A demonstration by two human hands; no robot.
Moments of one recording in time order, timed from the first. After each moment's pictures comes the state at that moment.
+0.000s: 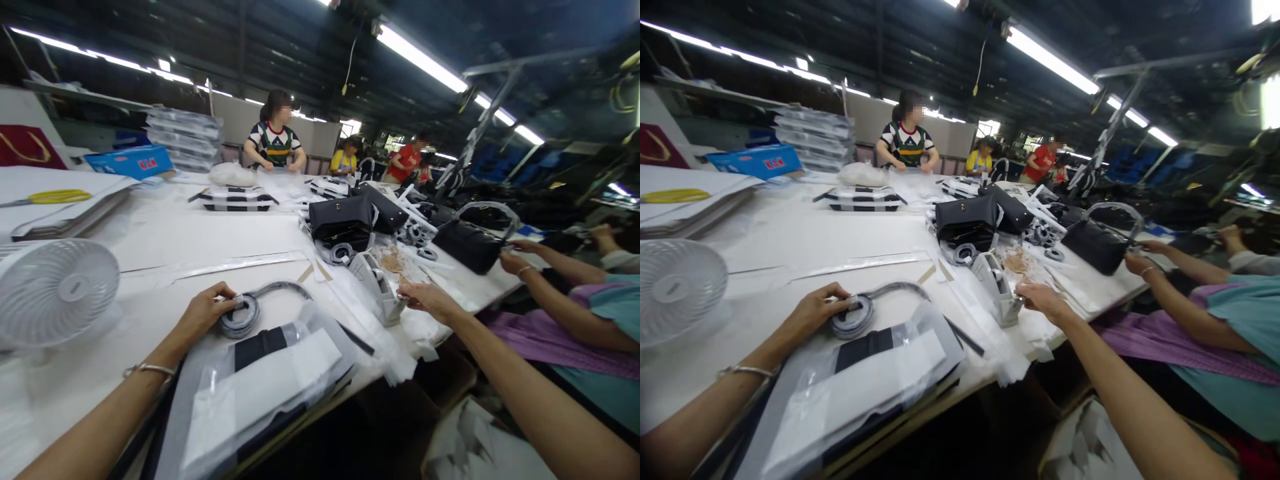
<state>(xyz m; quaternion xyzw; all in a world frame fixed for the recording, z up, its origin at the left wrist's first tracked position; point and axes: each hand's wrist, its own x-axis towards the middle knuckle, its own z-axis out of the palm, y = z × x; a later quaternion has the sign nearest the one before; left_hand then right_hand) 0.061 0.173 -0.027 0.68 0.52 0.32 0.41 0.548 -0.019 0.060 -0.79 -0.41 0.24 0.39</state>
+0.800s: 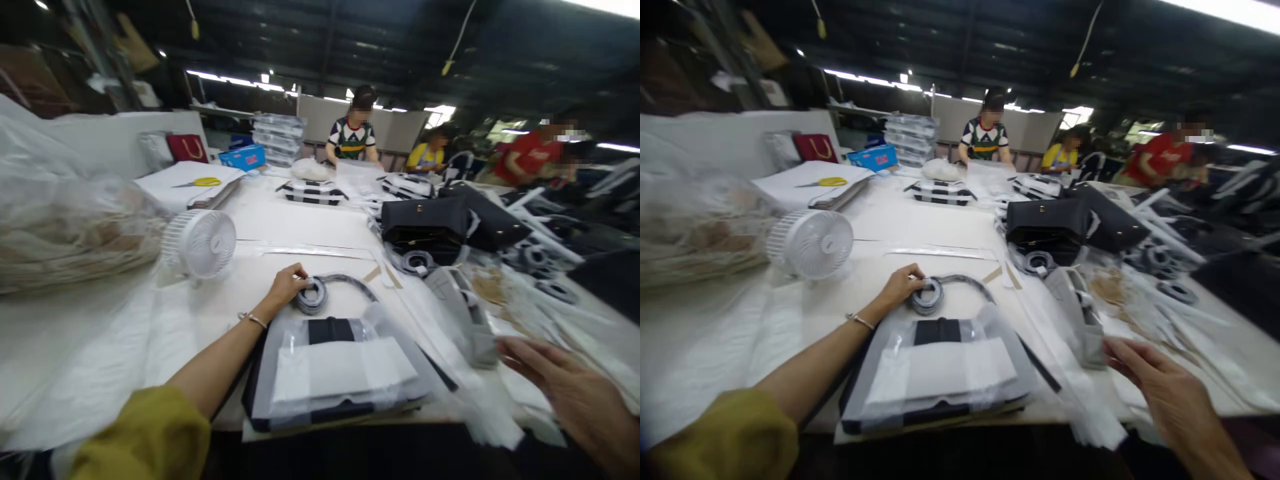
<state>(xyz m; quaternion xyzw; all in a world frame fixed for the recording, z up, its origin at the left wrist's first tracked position) 0.069 0.157 -0.025 0.65 0.55 0.37 0.37 0.492 -0.053 0.038 -0.76 -0.34 0.24 0.50</state>
